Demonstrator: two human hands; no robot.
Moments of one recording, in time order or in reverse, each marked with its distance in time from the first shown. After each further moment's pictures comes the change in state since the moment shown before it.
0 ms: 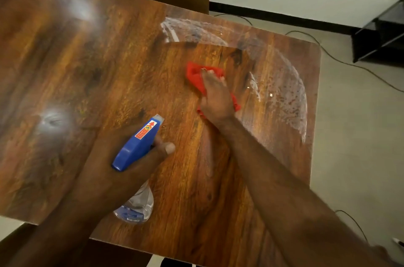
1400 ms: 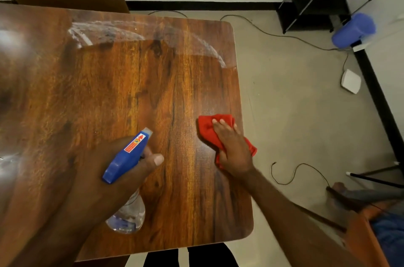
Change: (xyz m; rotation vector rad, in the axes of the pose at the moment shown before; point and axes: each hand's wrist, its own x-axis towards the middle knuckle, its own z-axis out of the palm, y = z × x) left_hand -0.020 0.062 0.098 -0.056 -0.316 0.067; right_hand -0.262 0.142 -0.101 -0.029 0.059 0.082
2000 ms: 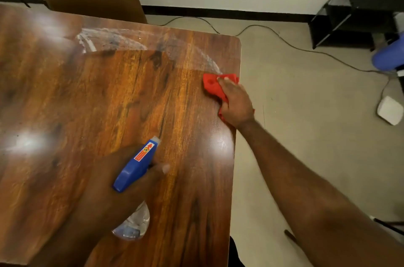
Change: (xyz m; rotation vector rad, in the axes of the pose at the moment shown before) left_hand 0.052 0.034 0.082 0.164 0.217 -0.065; right_hand 0.200 0.094 -0.038 0.036 0.003 -0.031
